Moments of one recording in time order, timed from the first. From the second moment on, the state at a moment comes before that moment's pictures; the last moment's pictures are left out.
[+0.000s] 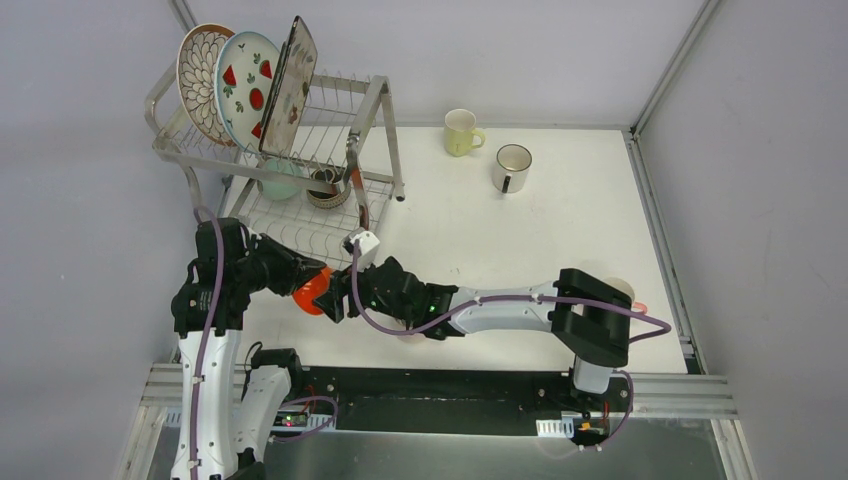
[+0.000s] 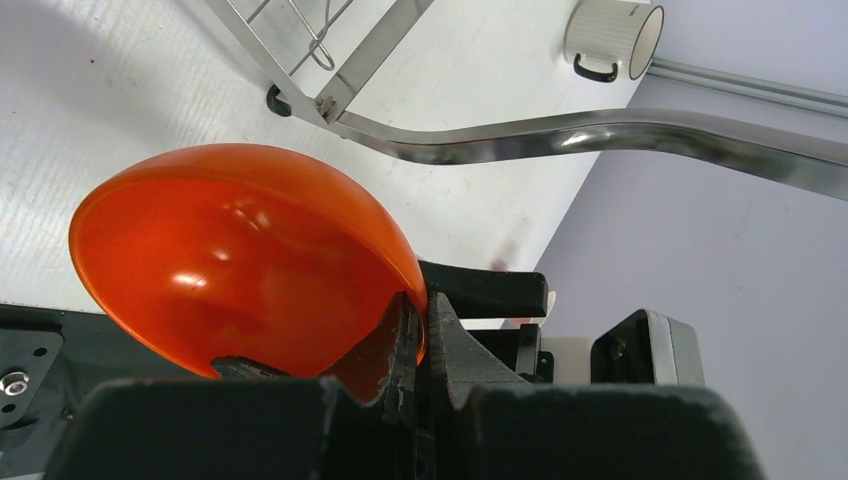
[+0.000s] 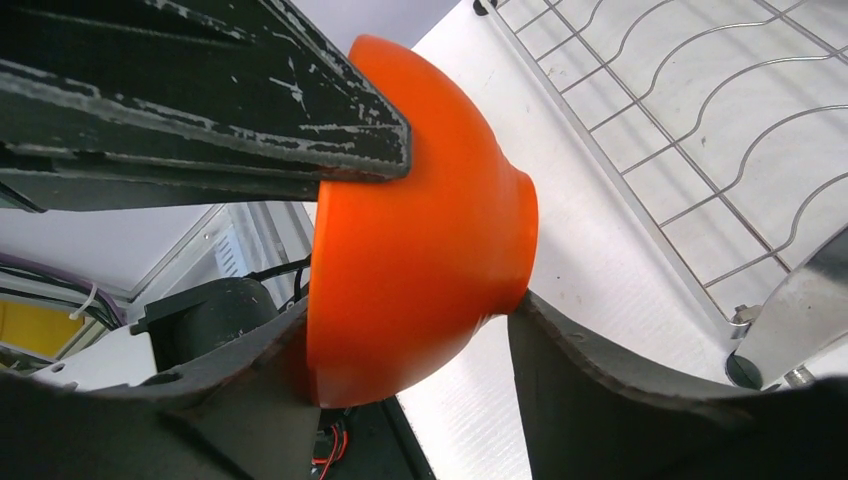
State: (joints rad) left arm 0.08 0.67 0.96 -0.98 0.45 -1.05; right arm 1.33 1.79 1.13 0.43 0.15 0.55
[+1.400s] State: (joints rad) left arm 0.08 0.66 0.91 -0.94 0.47 -1.04; right arm 1.28 1.76 1.00 0.55 0.20 0.73
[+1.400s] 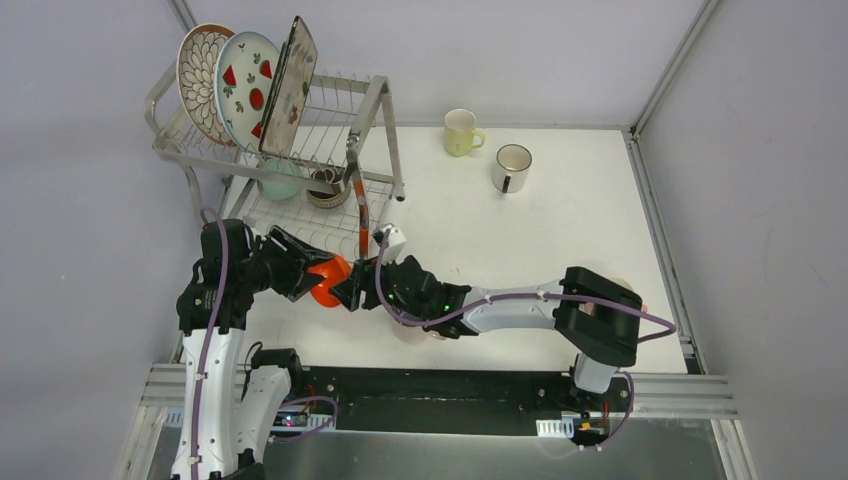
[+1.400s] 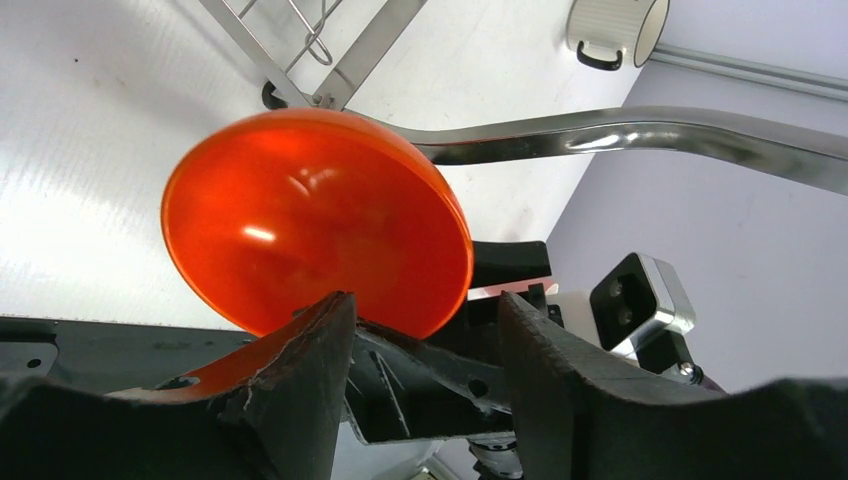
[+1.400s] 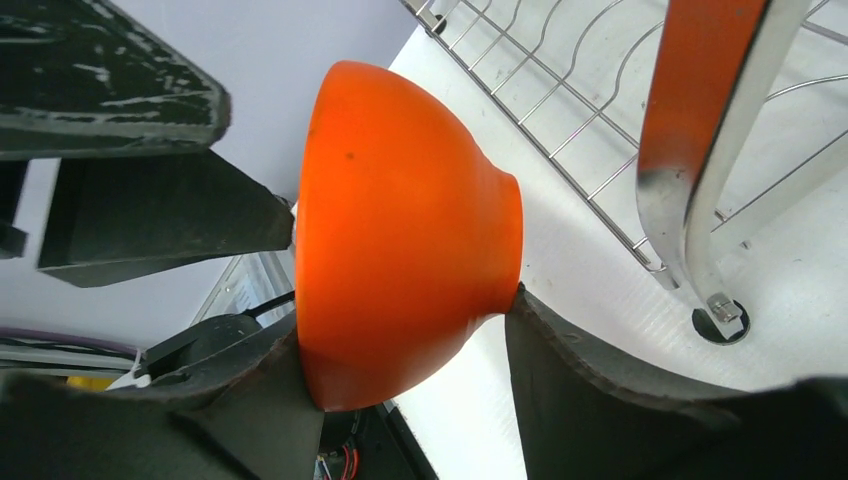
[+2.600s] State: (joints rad) left arm 0.05 0.69 0.81 -0.83 0.46 -0.99; right arm 1.25 1.08 0.66 0.34 0.46 0.54
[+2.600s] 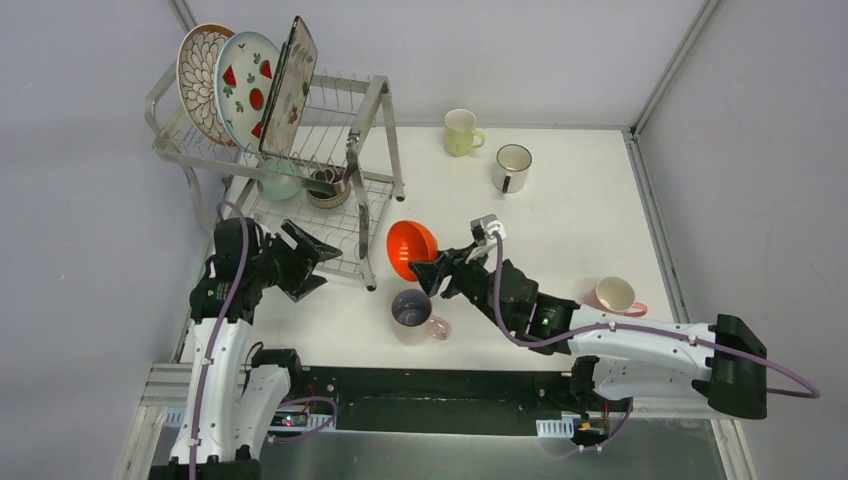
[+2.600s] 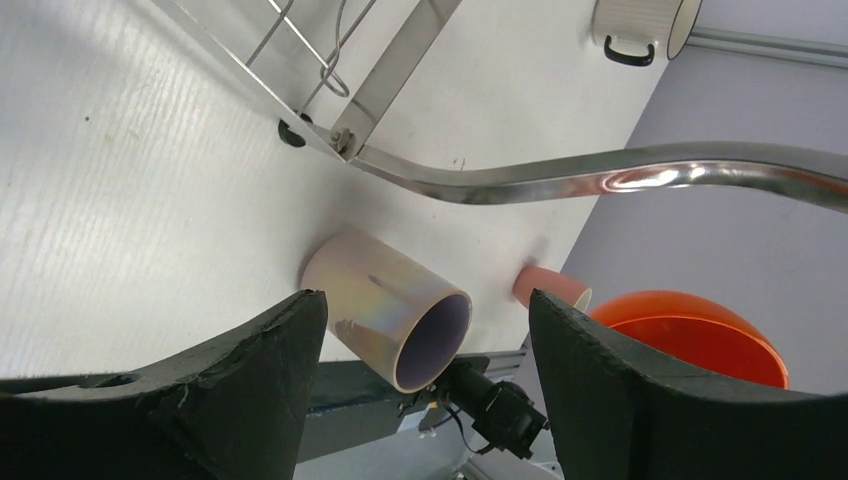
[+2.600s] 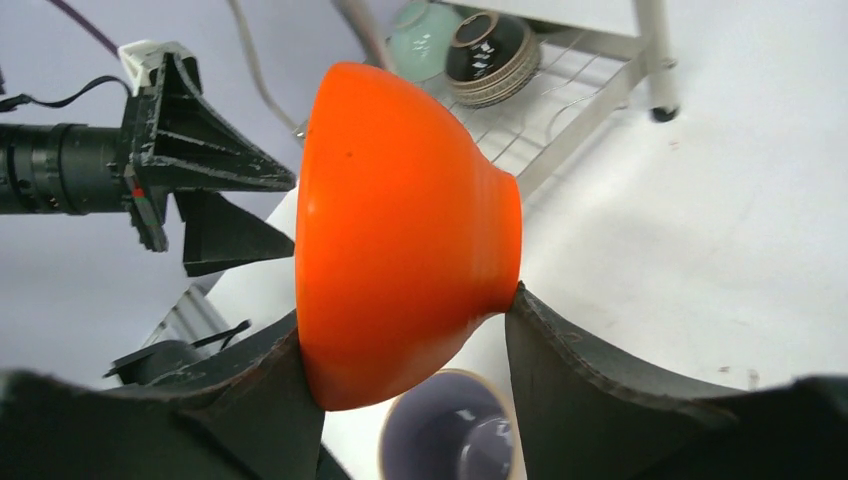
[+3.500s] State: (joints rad) left arm 0.16 1.02 0.72 -0.47 0.66 -0.90; right arm 0.92 1.34 0.81 0.29 0.29 0.20
